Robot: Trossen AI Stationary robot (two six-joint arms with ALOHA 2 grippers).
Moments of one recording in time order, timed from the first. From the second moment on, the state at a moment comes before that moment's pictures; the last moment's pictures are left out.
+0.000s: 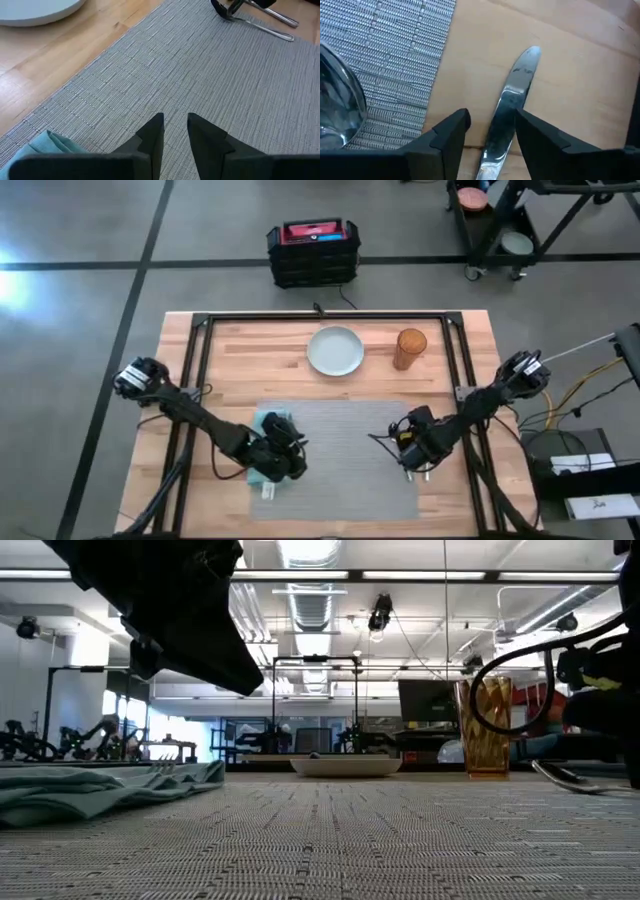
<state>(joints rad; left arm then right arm) -0.54 1.65 0.97 -0.24 -0.70 -0.95 0.60 1.60 0.76 -1.00 0.23 1.91</state>
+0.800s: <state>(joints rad) -0.54 1.65 0.97 -0.24 -0.70 -0.95 0.60 1.61 0.74 -0.97 0.22 1.91</state>
